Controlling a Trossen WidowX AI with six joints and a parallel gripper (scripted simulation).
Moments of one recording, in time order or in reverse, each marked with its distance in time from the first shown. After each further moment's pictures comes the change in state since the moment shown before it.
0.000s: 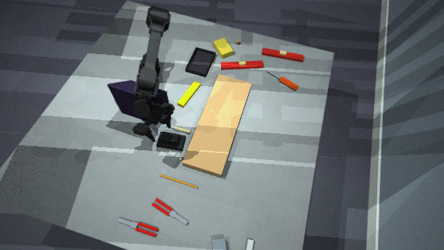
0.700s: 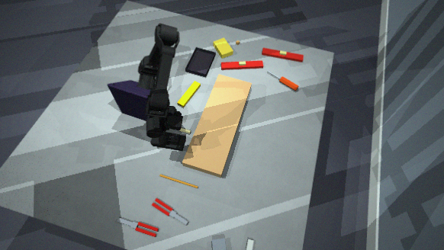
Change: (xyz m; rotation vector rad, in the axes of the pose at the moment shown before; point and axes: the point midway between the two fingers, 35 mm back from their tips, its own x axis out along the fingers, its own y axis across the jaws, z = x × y) arm 0.055 0.046 -0.017 -0.331 0.172 0.351
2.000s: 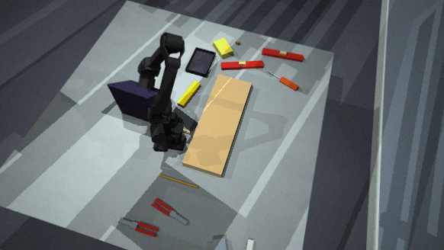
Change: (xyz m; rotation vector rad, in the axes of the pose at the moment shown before) arm 0.048 0.000 -0.013 -0.010 0.000 0.004
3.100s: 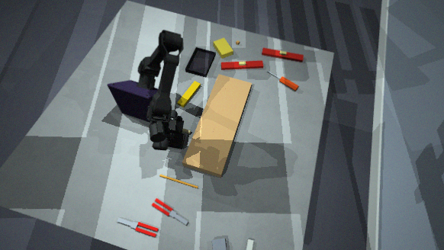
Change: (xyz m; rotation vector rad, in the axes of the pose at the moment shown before) arm -0.014 0.002 0.004 0.019 0.009 0.017
